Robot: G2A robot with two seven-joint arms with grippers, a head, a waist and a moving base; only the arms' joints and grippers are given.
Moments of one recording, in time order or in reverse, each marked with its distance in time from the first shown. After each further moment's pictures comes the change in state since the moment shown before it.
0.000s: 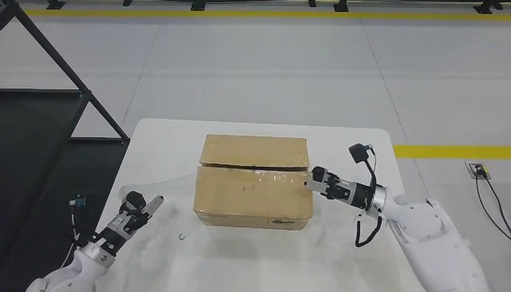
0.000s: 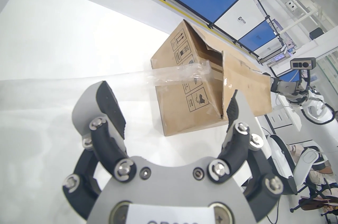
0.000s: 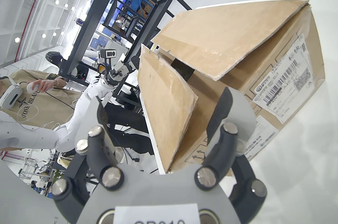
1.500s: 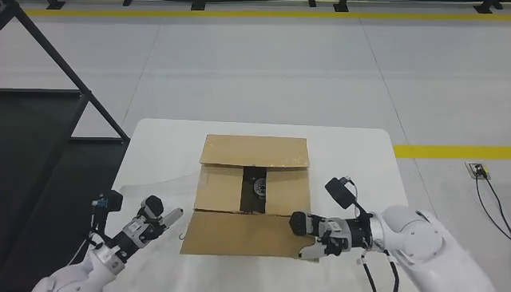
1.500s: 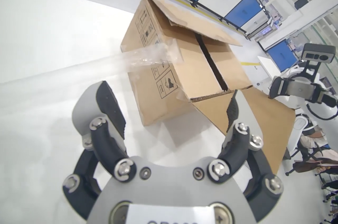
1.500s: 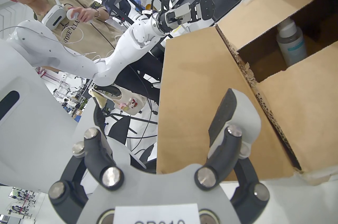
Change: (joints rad) left arm 0.016 0.014 0.046 -0.061 0.030 -0.083 -0.107; right arm -0.035 0.161 -0.198 -0.205 0.252 -0.205 0.220
